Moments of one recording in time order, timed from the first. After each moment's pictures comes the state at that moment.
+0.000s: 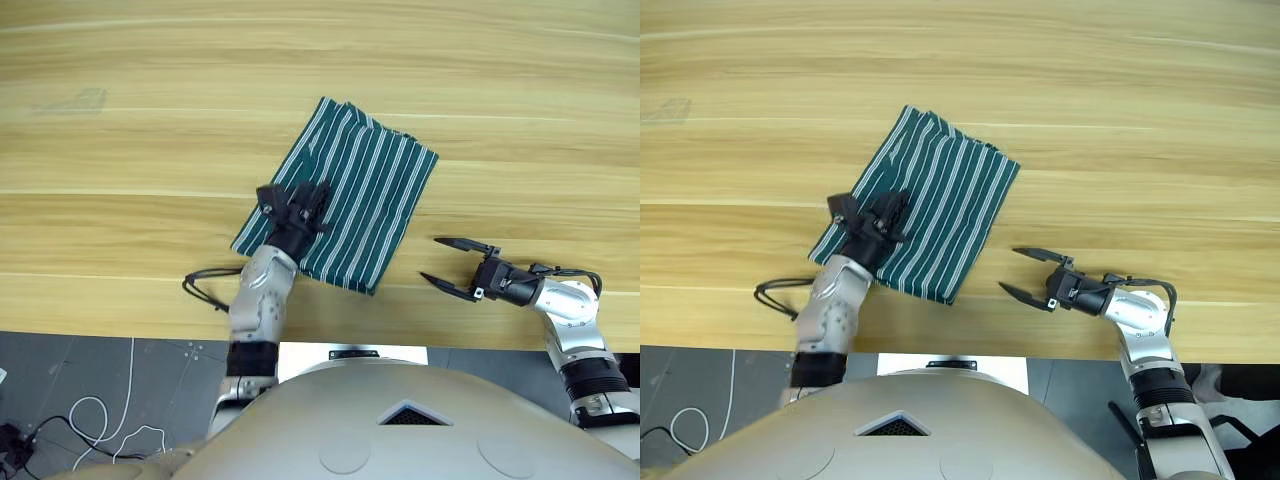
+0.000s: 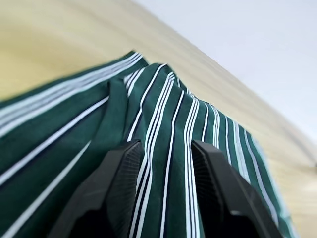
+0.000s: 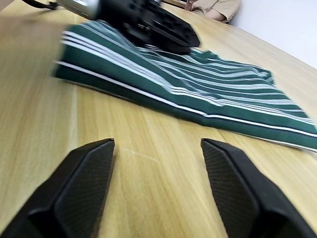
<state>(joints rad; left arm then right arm) 0.31 -0.05 -0.03 -0.11 -0.56 0.33 -0.30 0.21 -0.58 0.19 0.32 0.20 -0.69 1.00</state>
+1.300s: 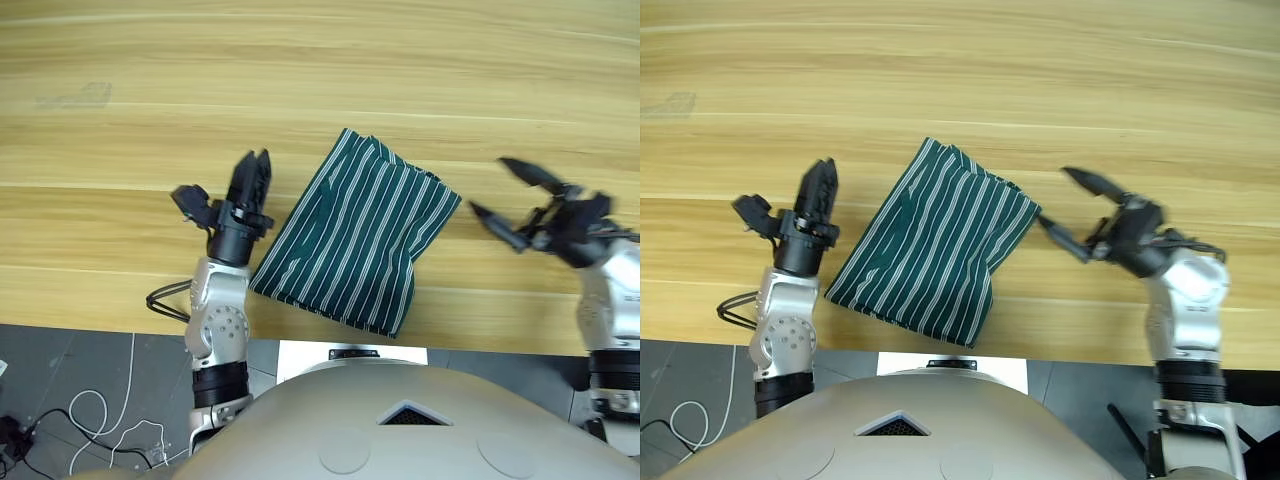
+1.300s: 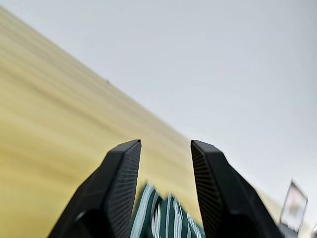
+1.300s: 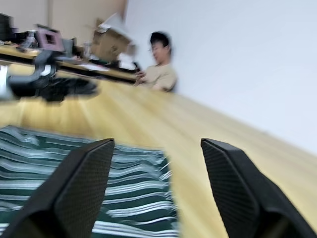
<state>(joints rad) 0.19 0.02 0.19 -0.12 -0.81 0.09 -0.54 0.15 -0.51 0.09 0.03 0.35 -0.40 0.94</state>
